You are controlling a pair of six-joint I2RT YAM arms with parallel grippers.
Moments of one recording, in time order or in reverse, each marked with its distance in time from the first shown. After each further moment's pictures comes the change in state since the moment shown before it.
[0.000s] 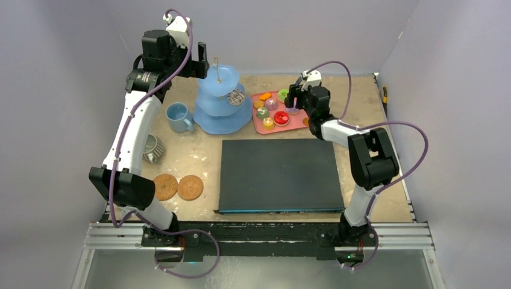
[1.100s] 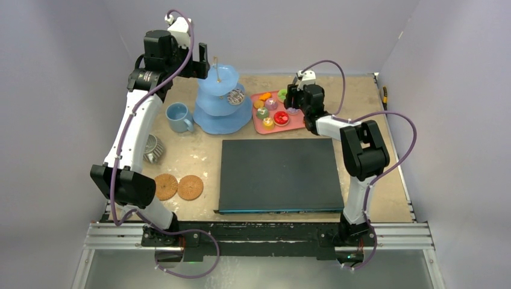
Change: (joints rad) left arm 0.000 0.015 0.000 0.000 0.003 -0.002; right arm 0.000 0.151 0.119 -0.045 0.009 0.002
